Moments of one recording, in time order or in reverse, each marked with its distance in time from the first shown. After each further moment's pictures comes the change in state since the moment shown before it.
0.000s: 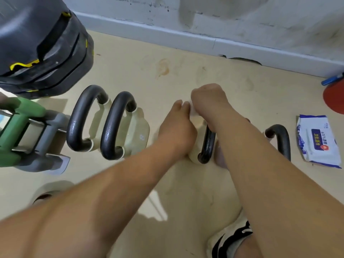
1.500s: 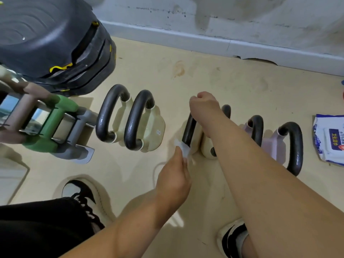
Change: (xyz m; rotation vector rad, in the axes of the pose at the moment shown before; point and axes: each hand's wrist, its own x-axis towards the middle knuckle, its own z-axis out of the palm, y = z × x) left_hand -0.133 -0.047 0.024 -0.153 0.055 -0.145; right_hand -0.034 -0.003 0.033 0.022 -0.138 0.012
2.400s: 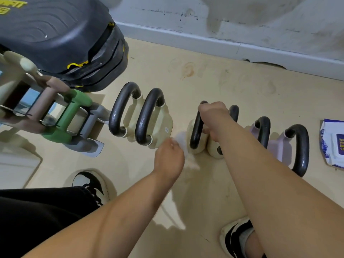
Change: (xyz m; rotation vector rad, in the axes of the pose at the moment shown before) left_hand 0.024 0.010 -0.035 -0.152 0.115 -0.354; right_hand 0.000 0.013 0.010 0.112 0.081 0.217
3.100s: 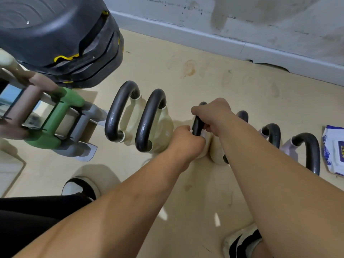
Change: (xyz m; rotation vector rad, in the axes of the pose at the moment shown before) left_hand 0.056 0.040 0.006 -0.289 -0.312 -0.166; right_hand 0.025 -0.019 0.023 -0.208 0.044 -0.083
